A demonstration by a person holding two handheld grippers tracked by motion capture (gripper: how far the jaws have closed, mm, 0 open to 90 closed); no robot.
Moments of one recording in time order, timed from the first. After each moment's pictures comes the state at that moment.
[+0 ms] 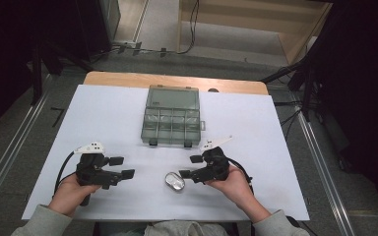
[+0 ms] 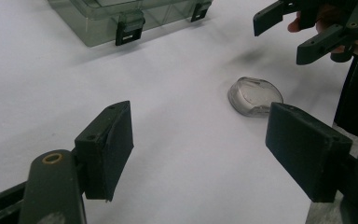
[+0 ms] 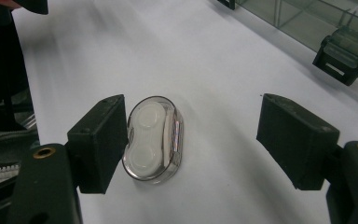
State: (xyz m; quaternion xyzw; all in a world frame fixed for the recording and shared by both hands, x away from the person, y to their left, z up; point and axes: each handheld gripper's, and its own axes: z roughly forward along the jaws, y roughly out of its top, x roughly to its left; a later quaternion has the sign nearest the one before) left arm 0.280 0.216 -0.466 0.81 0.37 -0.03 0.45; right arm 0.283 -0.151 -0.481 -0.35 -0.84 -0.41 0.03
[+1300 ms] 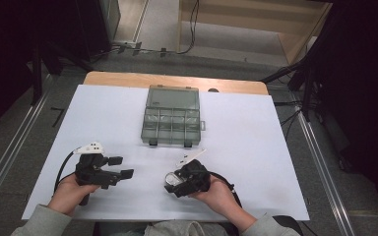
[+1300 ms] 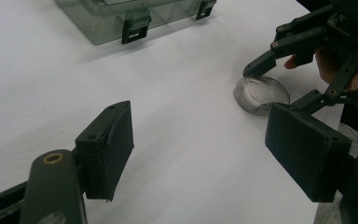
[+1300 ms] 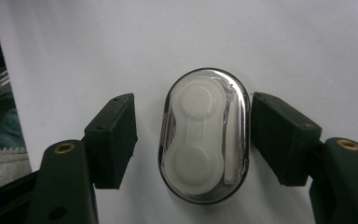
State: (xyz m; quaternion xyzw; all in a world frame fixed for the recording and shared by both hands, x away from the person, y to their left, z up) left arm 0.280 0.218 -0.469 0.82 0.37 -0.02 0.45; right arm 0.261 -0.095 -0.502 -0.32 -0.88 -0.34 0.01
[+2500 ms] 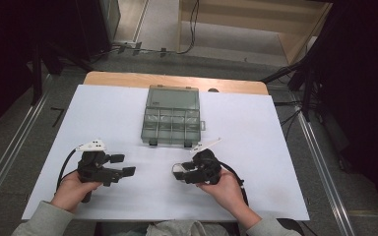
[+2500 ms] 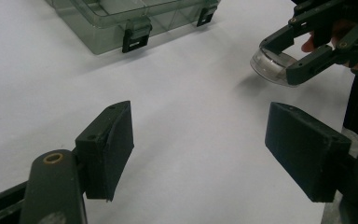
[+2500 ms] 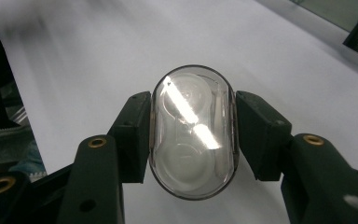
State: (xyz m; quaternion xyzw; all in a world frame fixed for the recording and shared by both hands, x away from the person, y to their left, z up) left arm 0.287 0.213 -0.468 0.81 0.37 -0.02 0.45; right arm 0.276 -0.128 -0.479 -0.38 -0.85 -0.37 0.03
